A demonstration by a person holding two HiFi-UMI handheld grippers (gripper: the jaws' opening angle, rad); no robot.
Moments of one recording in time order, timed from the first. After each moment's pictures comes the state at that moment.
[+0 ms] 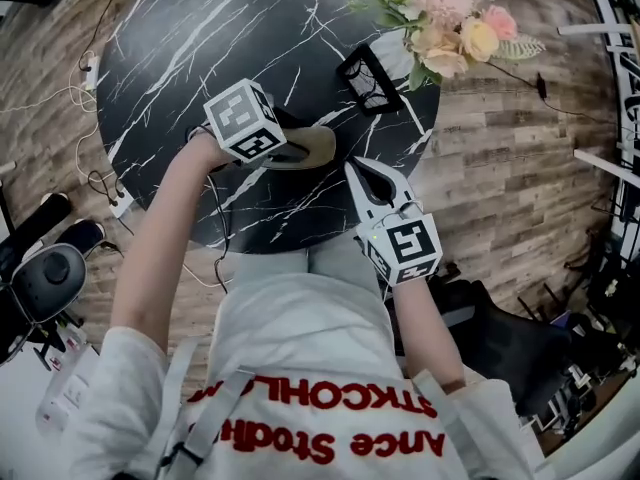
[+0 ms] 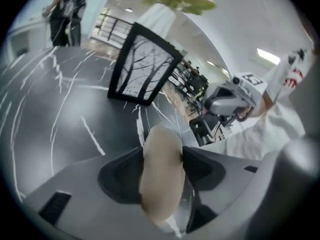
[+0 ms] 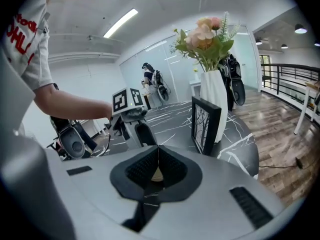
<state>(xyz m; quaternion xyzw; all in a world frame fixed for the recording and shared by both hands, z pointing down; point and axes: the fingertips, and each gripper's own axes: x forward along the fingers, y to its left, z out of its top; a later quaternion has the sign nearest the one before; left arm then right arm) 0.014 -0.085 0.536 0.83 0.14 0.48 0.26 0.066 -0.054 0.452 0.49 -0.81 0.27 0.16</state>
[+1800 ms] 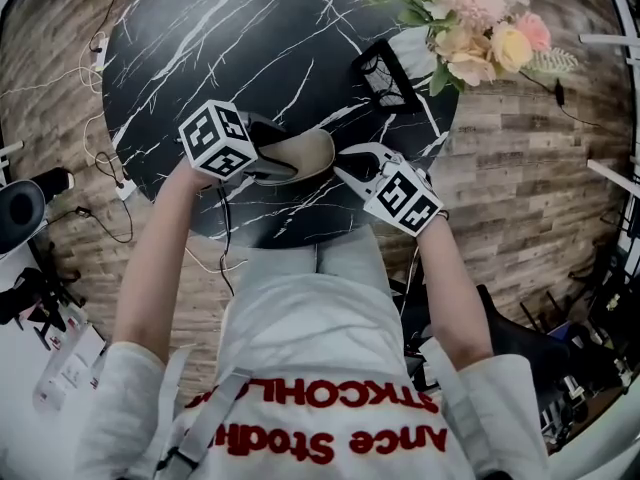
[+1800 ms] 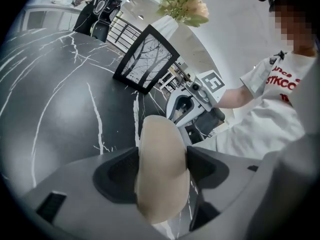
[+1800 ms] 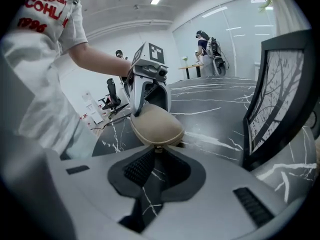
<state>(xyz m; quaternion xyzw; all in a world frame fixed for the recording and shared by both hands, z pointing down) -0.028 -0.059 0.545 0.84 0.13 0.41 0.34 0.025 -0.034 0.550 0.17 -0.91 0.21 0.32</state>
